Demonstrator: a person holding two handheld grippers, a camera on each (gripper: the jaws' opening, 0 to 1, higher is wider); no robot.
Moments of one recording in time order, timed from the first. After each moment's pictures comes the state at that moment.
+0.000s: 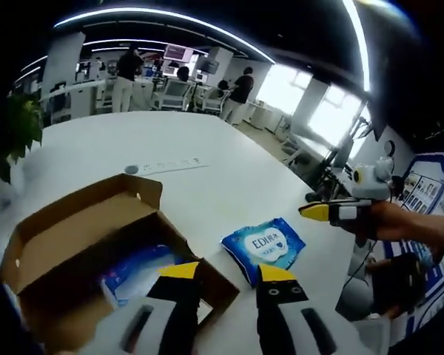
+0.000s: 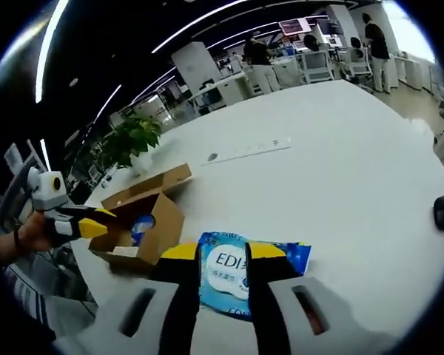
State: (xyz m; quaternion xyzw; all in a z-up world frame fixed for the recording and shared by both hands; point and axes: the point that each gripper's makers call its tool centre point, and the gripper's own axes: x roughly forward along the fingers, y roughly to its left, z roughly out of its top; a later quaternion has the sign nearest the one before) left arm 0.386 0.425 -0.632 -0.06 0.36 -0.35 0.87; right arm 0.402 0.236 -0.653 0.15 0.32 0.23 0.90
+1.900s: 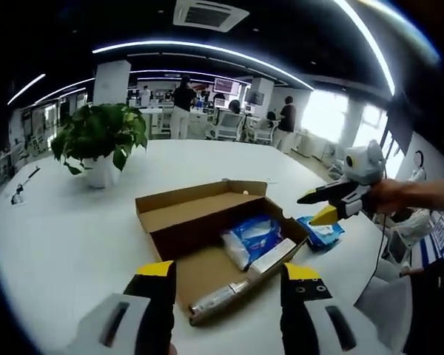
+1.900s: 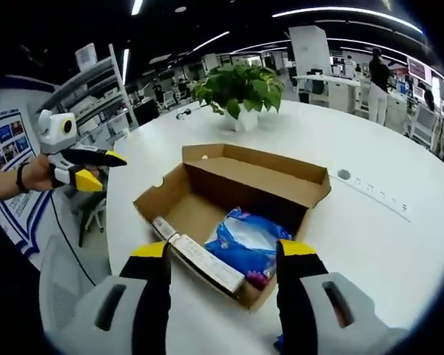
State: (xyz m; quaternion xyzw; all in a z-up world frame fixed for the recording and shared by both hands) left arm 0.318 0.627 -0.609 -0.04 0.29 -0.21 0.93; right arm 0.390 0.452 -0.644 -0.06 0.32 0.47 0.82
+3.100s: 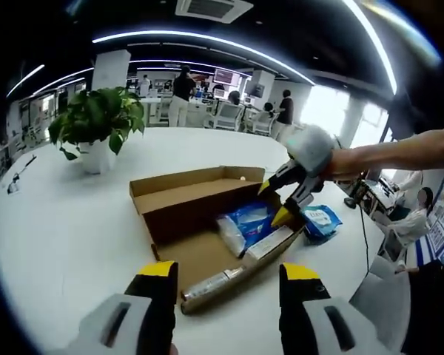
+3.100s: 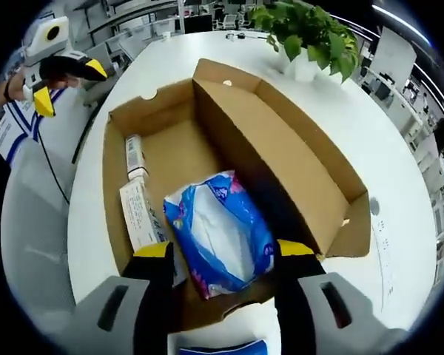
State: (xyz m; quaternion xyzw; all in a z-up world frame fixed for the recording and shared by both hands) left arm 0.301 0.622 -0.629 -0.05 0.32 -0.22 0.92; right arm 0.430 0.474 -0.729 -0.33 0.39 0.56 0.66
